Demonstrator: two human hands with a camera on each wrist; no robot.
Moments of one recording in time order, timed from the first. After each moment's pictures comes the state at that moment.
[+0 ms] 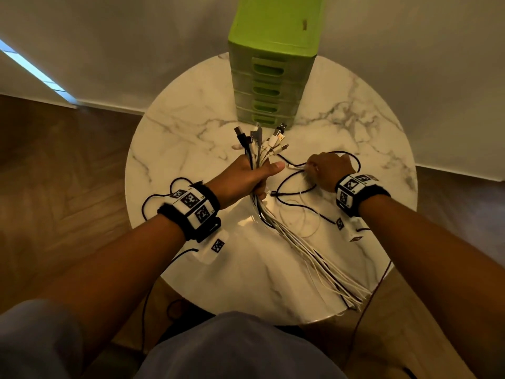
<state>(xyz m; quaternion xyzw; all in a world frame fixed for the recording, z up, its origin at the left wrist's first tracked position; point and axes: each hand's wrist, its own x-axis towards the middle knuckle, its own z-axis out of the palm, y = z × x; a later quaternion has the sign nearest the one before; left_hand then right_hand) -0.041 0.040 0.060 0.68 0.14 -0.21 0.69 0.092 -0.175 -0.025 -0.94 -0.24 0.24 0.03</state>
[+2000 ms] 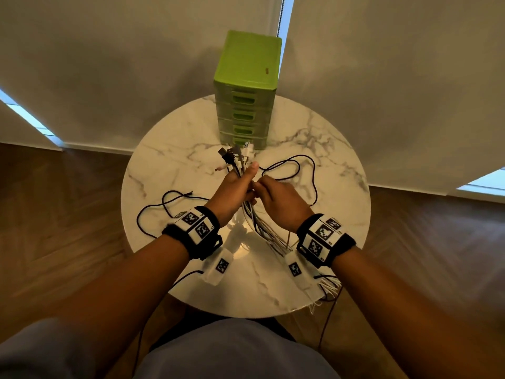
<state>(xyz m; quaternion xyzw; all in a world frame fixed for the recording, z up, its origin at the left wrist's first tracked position) -0.102 -0.004 0.099 0.63 0.16 -0.08 0.75 -0.074 -0.144 0.095 -0.89 -0.29 0.11 0.33</state>
